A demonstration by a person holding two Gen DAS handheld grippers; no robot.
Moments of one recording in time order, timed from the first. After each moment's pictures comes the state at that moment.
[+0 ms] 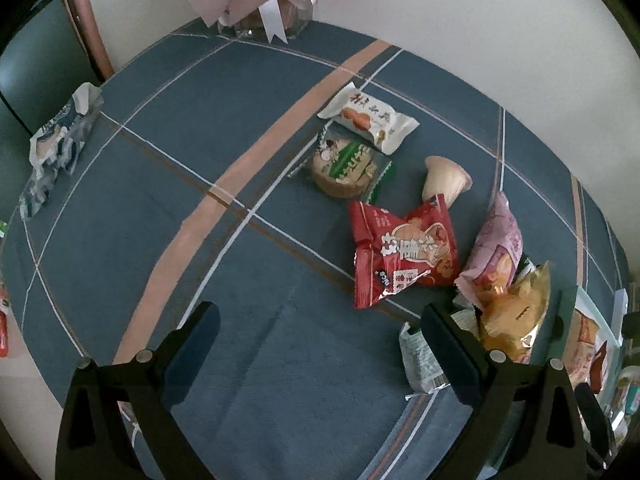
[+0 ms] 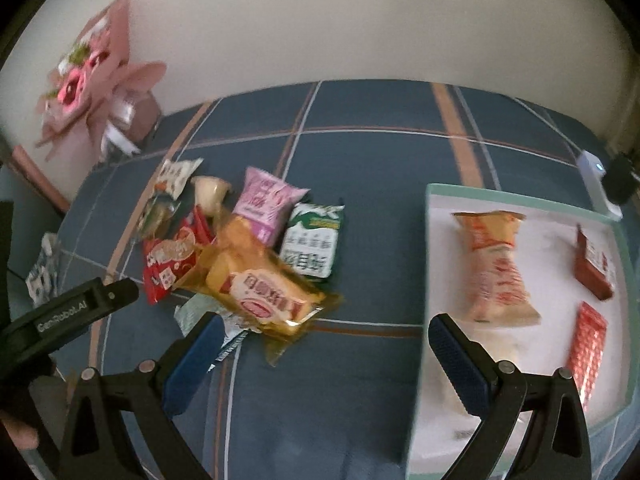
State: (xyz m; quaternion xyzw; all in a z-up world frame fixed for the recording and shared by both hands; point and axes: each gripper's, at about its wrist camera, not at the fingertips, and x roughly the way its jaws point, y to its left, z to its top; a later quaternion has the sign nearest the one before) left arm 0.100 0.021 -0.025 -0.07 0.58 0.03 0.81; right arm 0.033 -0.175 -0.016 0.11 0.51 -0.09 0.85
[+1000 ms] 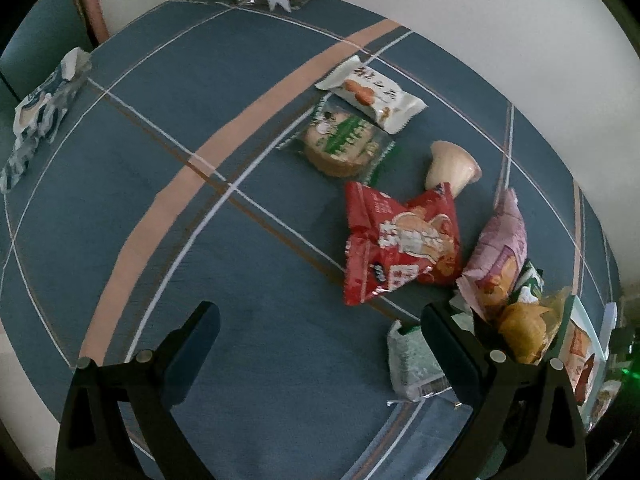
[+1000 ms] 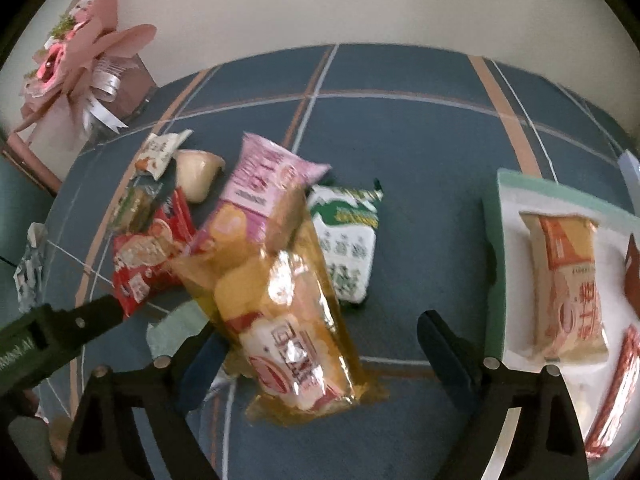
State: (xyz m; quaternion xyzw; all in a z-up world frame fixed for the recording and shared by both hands) left arm 0.115 0.016 -0.049 -0.11 0.60 0.02 0.79; right arm 0.075 -0.174 -0.067 0.12 0.54 -0.08 0.83
